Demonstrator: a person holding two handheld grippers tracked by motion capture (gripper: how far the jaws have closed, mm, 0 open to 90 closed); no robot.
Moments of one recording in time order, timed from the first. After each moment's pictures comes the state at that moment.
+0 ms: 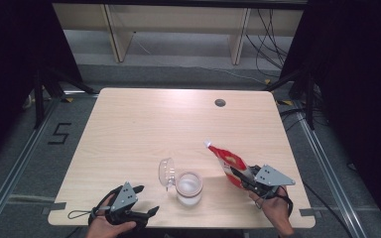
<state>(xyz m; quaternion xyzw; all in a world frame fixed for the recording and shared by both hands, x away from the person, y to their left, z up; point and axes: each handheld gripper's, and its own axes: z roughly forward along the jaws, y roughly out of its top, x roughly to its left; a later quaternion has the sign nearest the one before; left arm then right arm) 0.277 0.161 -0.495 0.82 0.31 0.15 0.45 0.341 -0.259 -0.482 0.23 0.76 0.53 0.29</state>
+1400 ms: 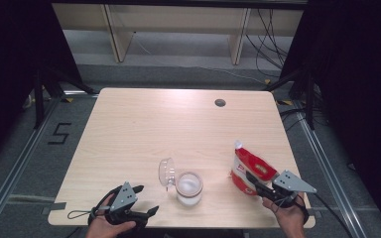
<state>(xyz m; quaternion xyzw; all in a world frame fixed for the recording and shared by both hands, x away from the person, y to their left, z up) 0.278 0.161 -0.495 0.82 0.31 0.15 0.45 0.311 -0.293 -0.479 0.35 0.73 0.52 0.26</state>
